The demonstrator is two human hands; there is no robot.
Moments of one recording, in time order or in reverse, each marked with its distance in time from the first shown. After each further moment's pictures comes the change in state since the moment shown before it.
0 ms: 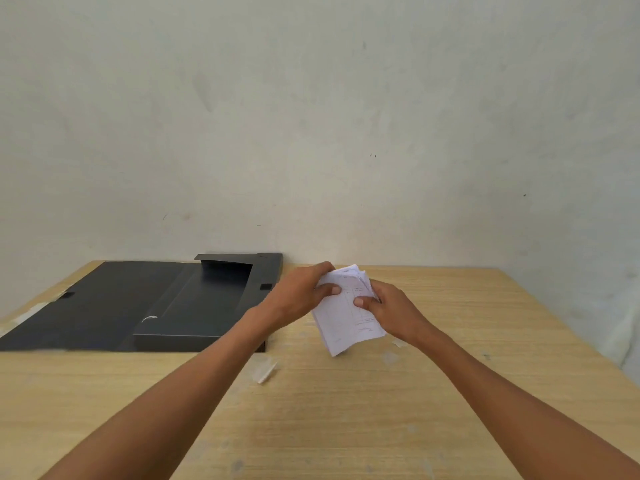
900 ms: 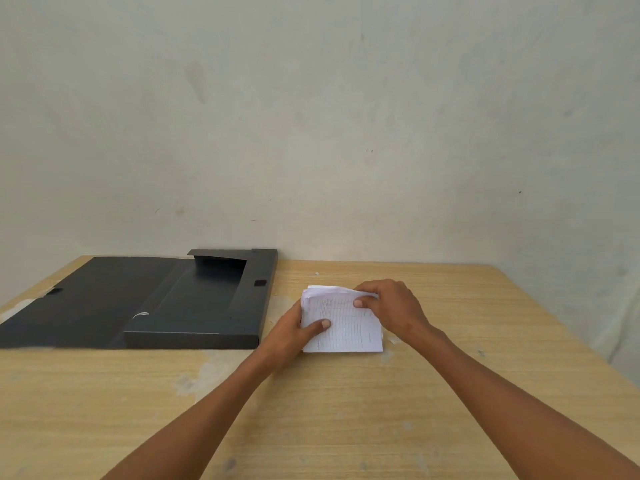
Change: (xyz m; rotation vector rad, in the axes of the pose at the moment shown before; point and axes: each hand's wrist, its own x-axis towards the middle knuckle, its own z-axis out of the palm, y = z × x) left_hand -0.039 -0.040 0.070 -0.591 -0.016 -0.246; right_hand 0.001 0.004 -0.004 -0.344 0.117 0.024
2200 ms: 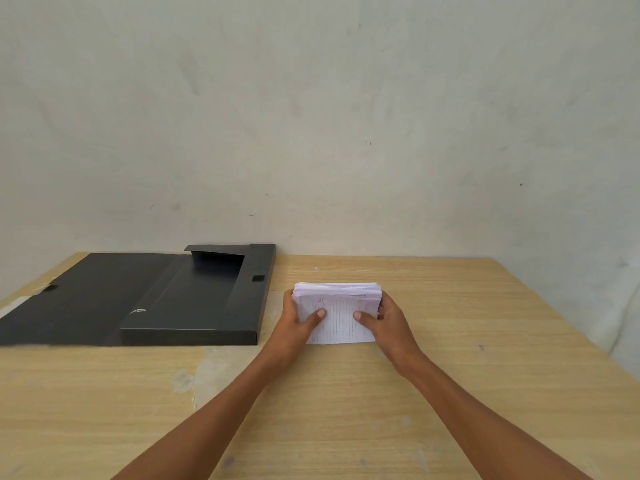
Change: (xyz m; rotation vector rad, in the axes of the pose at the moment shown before) left_hand -0.002 -0.005 0.011 -0.142 0.119 -0.019; right_hand -0.027 0.027 0.051 0.726 0.086 0.199
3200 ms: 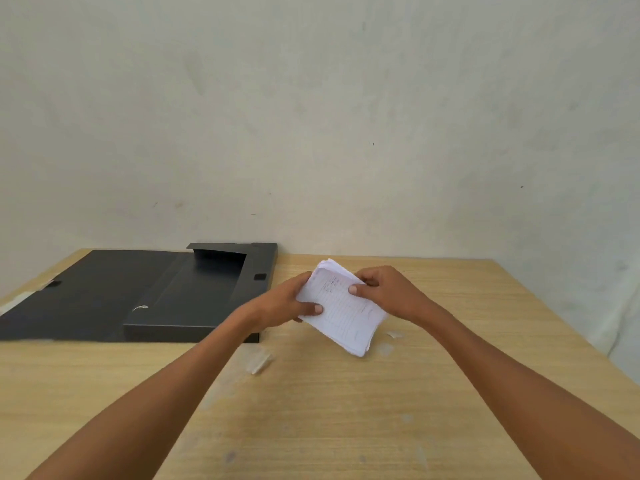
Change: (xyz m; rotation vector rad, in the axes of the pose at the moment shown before) left_hand 0.032 0.042 -0.046 0.241 -0.381 0.014; right_hand 0.030 -0.073 -0.021 -0.503 -0.300 -0.127
